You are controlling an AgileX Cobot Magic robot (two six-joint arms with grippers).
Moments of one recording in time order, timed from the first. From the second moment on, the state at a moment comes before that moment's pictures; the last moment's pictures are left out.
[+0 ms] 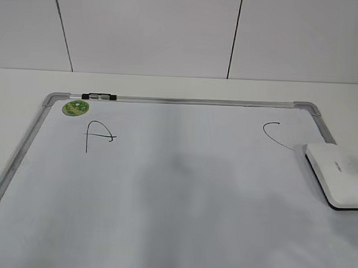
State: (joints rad) left arm -0.08 0.44 -0.70 -0.03 1.19 0.06; right arm 0.00 0.45 -0.62 0.22 1.06 -0.21
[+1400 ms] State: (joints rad) left arm -0.08 0.01 -0.52 -0.07 1.11 0.06; right arm 0.00 0.09 -0.50 0.04 1.14 -0.17
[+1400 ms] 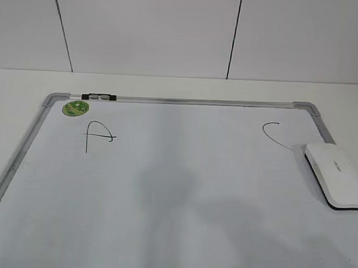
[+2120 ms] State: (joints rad) left arm -0.06 0.01 -0.52 -0.08 1.11 0.06; right arm 0.00 -0.02 -0.50 0.03 1.15 -0.17
